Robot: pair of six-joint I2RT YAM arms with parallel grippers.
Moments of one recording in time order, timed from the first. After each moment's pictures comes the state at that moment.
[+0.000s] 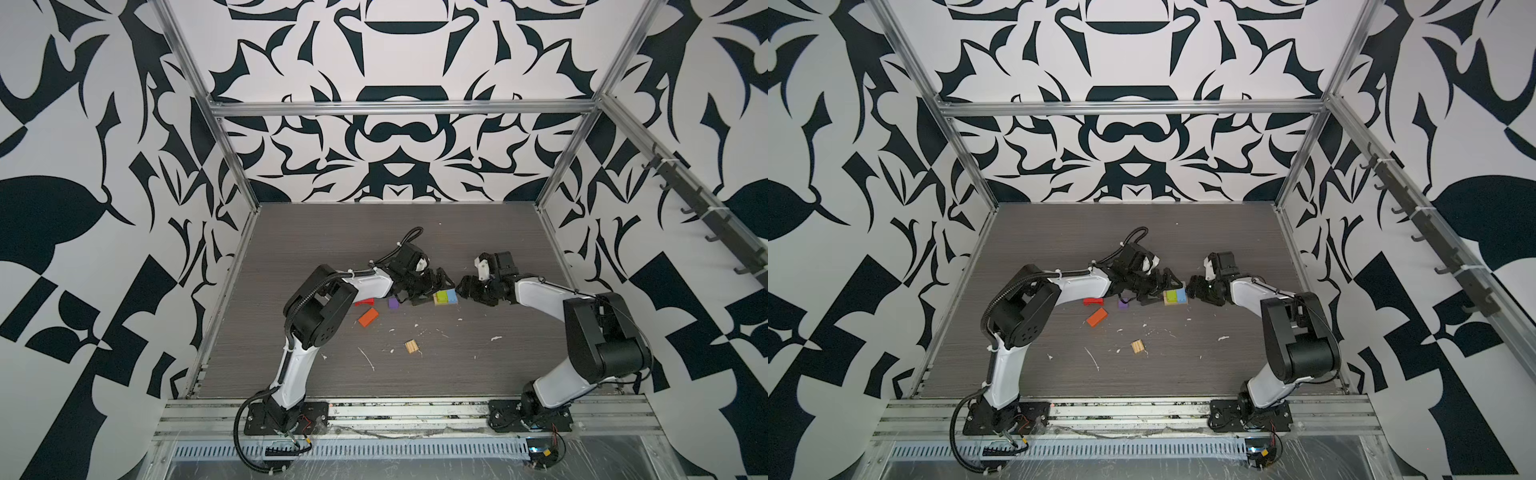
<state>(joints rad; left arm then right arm) -0.78 2.10 1.33 0.02 0.60 -1.02 0.17 1.59 0.78 -0.24 -0.31 0.42</state>
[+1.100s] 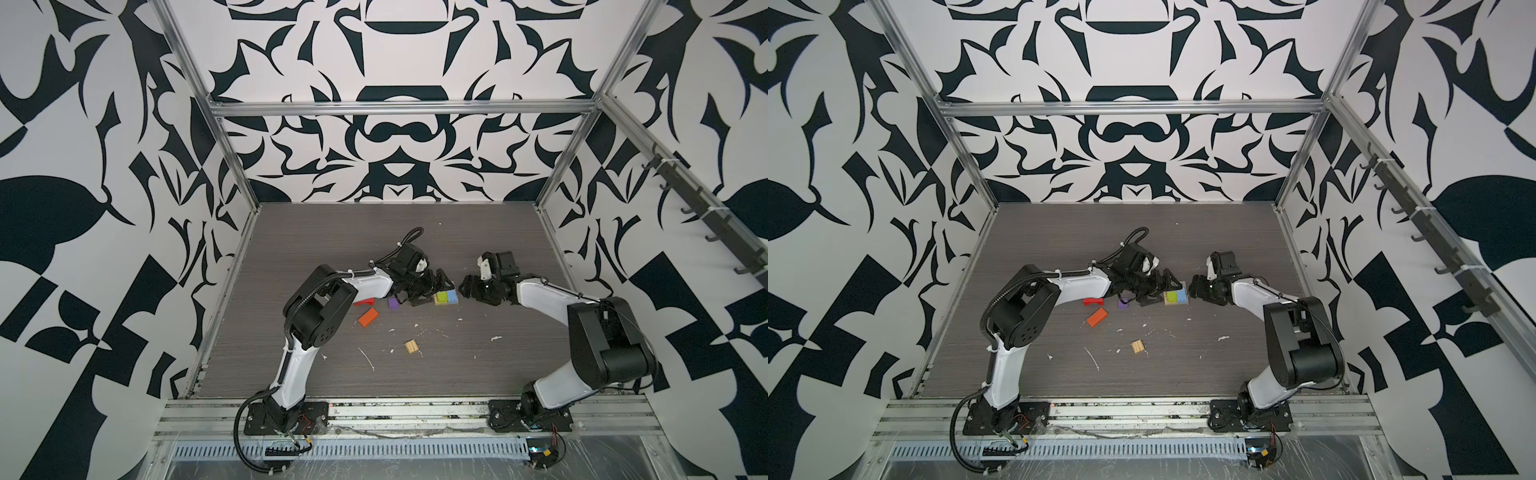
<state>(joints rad) -0.78 2.08 1.33 -0.02 0.59 -1.01 0.17 1.53 0.77 -0.27 -0.24 0.42</state>
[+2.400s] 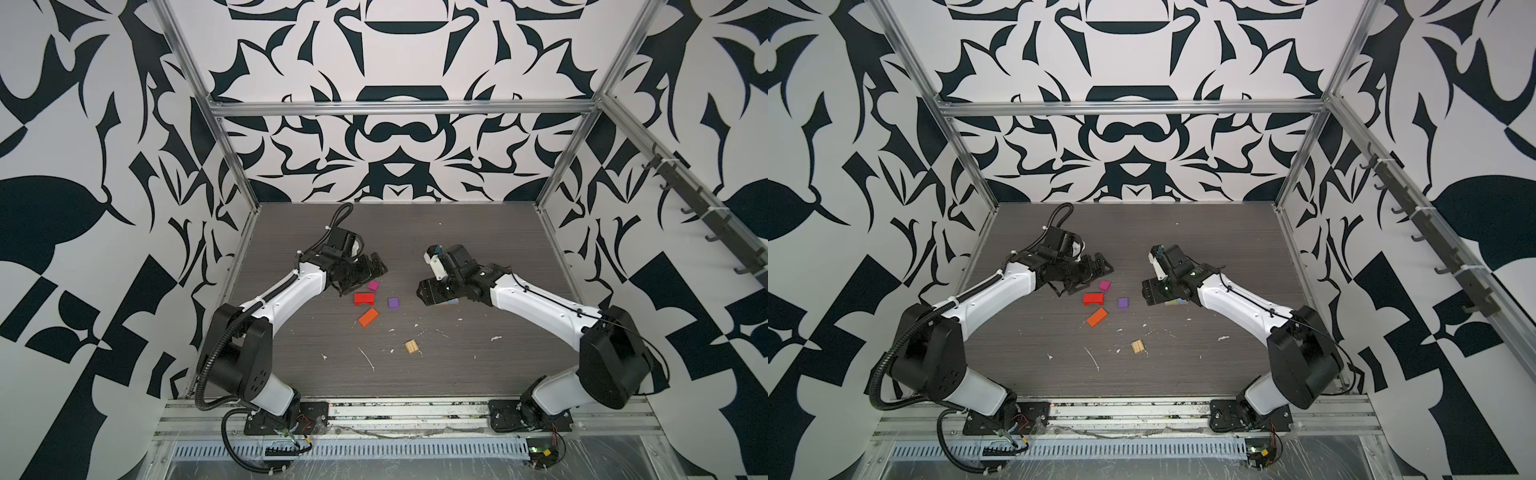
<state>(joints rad) -0.45 1.54 1.09 -0.52 0.34 -0.74 0.63 1.50 1.04 -0.51 -0.13 0.32</state>
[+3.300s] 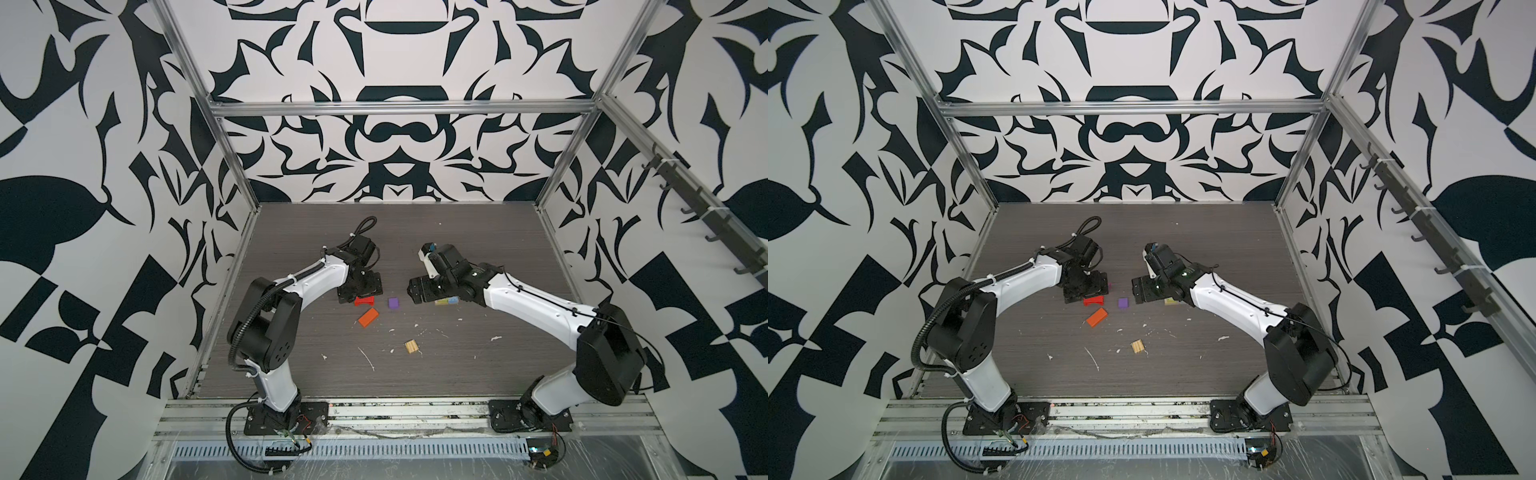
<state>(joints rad) -0.53 1.77 1.21 -0.74 0.06 -0.64 0.69 1.51 1.09 -0.51 -0.05 0.42</state>
